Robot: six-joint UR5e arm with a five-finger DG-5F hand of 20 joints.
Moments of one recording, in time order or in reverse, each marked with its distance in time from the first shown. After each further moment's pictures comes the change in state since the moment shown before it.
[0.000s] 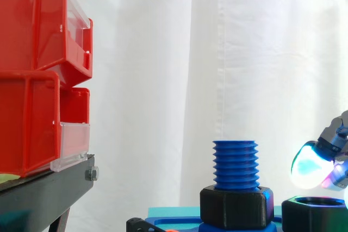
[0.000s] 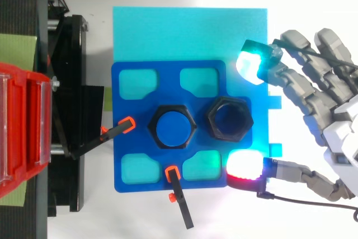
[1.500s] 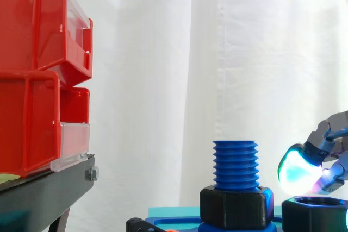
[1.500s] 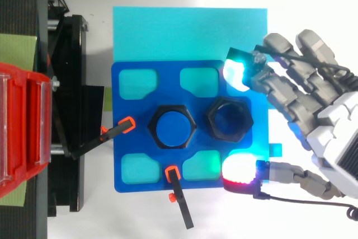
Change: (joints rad) arm -0.024 -0.001 0.011 -0.125 -0.128 0.026
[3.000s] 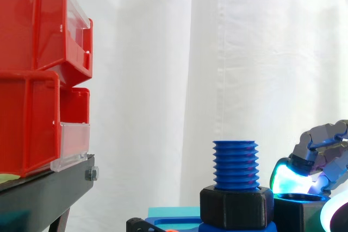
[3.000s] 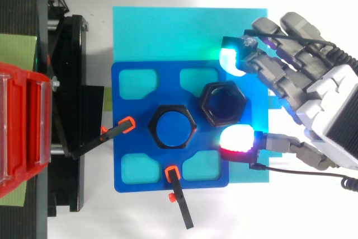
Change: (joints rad) arm -0.067 0.001 0.000 -0.096 -0.115 0.028
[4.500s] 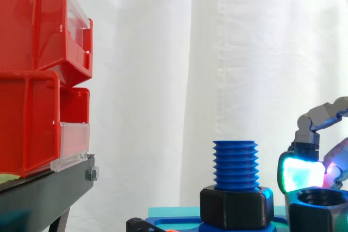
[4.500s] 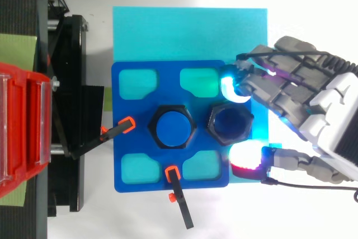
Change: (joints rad) arm -0.003 0.047 0.050 -0.205 -0.084 0.070
